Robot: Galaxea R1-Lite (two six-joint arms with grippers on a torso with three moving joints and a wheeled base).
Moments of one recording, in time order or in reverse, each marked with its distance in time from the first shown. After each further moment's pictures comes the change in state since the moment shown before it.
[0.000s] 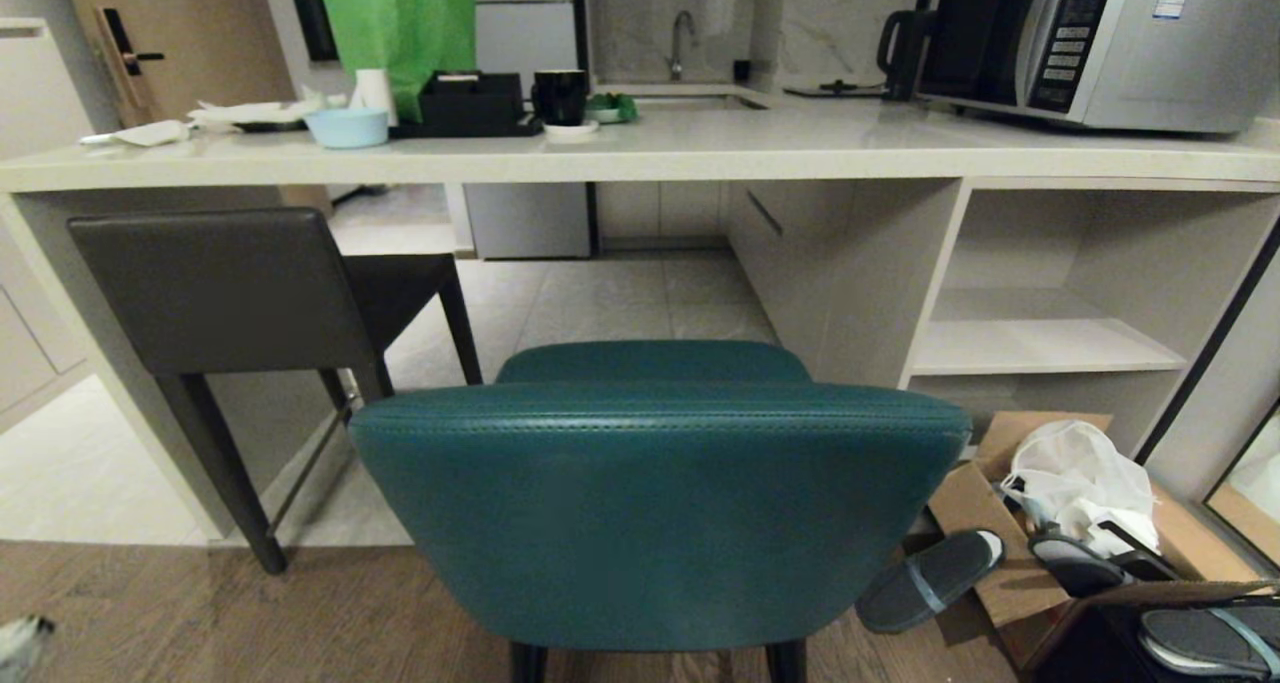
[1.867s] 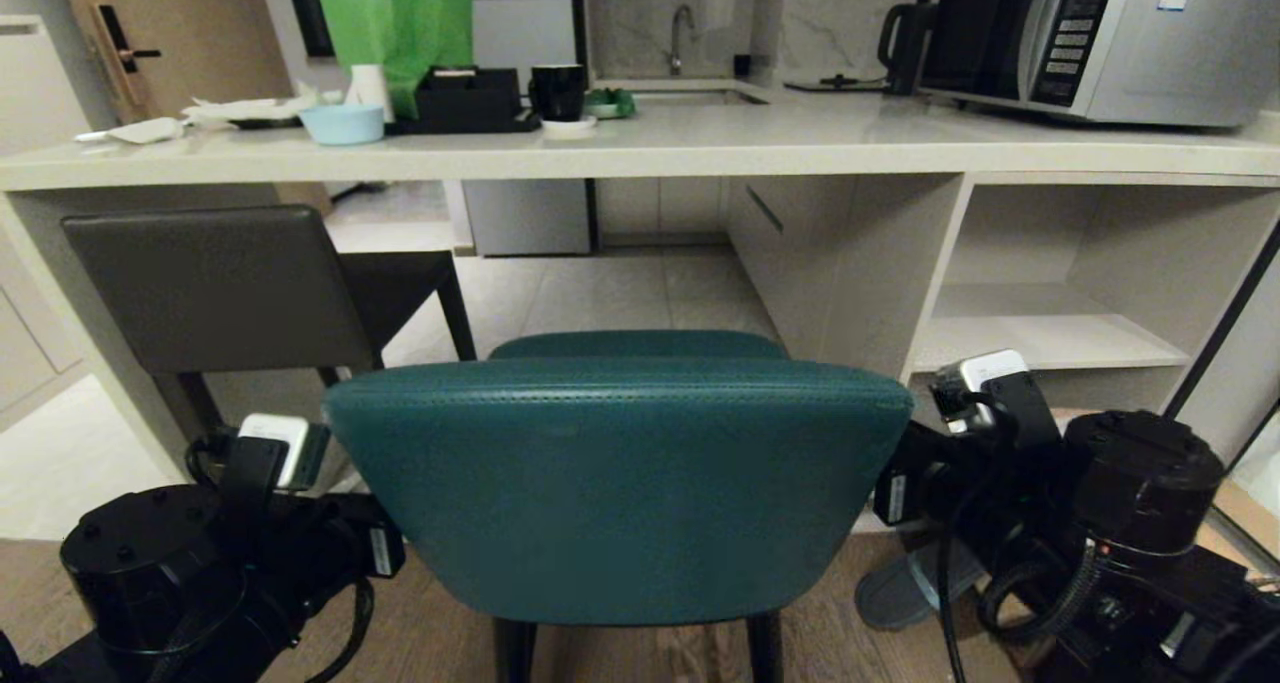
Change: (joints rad) left arm -0.435 1.327 0.120 -1.292 0.387 -0.048; right arm 0.610 1.373 -0.186 -1.122 -0.335 -0.109
